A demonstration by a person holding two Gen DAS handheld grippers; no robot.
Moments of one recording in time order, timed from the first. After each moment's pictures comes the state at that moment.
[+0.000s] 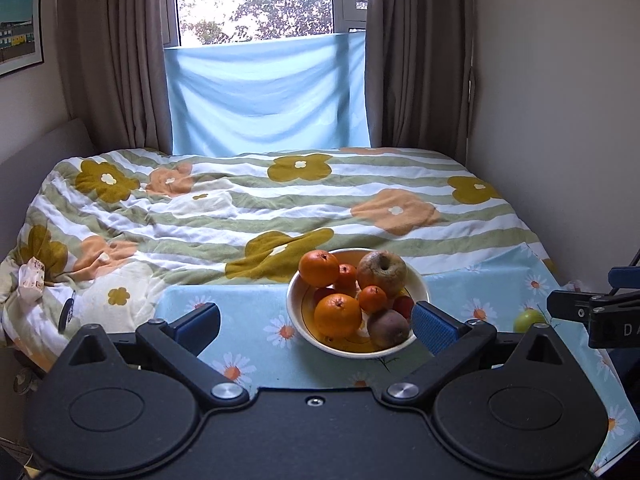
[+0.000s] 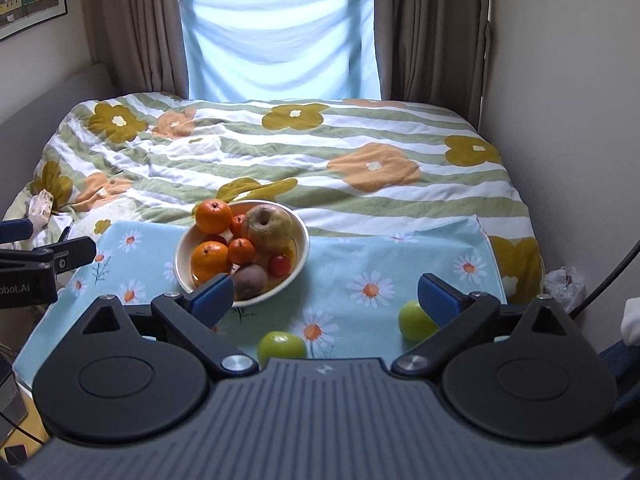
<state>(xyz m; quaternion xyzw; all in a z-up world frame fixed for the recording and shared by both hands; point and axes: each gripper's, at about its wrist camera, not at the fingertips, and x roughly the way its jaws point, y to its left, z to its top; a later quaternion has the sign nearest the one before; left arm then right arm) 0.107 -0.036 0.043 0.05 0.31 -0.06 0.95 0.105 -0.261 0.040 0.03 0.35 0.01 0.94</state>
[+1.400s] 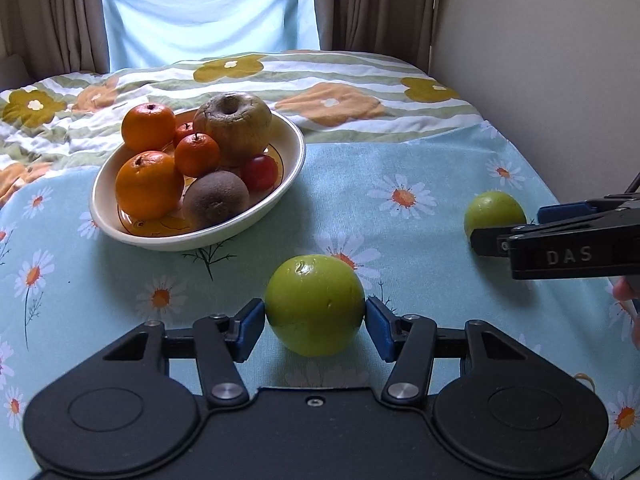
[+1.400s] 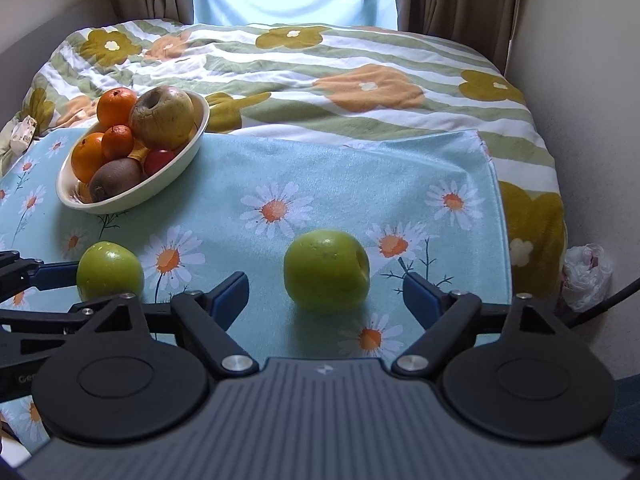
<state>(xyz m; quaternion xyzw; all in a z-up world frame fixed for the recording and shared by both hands) 0.148 -0.170 -0.112 0.04 0.42 -0.10 0.90 0.187 -0.361 -0.112 0.00 0.42 0.06 0.90</state>
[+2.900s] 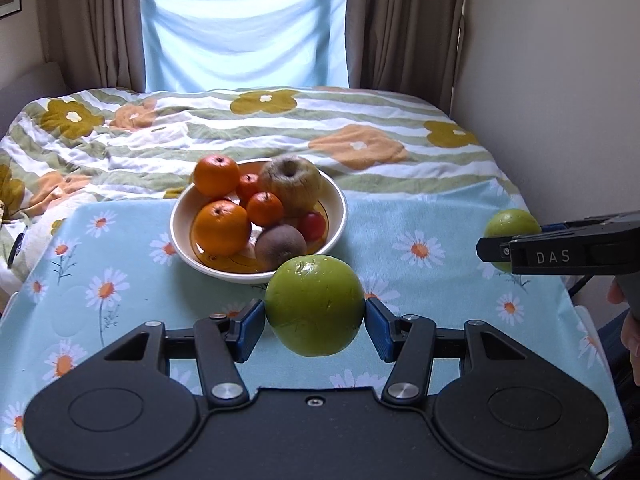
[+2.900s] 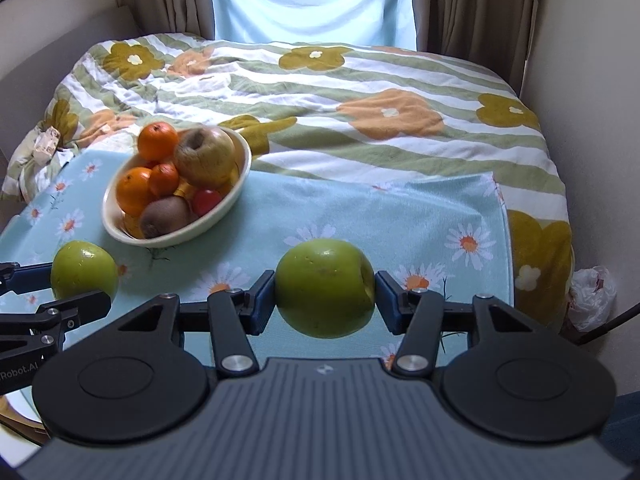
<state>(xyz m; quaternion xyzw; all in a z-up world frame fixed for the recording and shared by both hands) 0.116 -0.137 -0.039 0.02 0.38 -0.06 0.92 0.174 -0.341 -0.049 0.00 0.40 0.09 0.91</state>
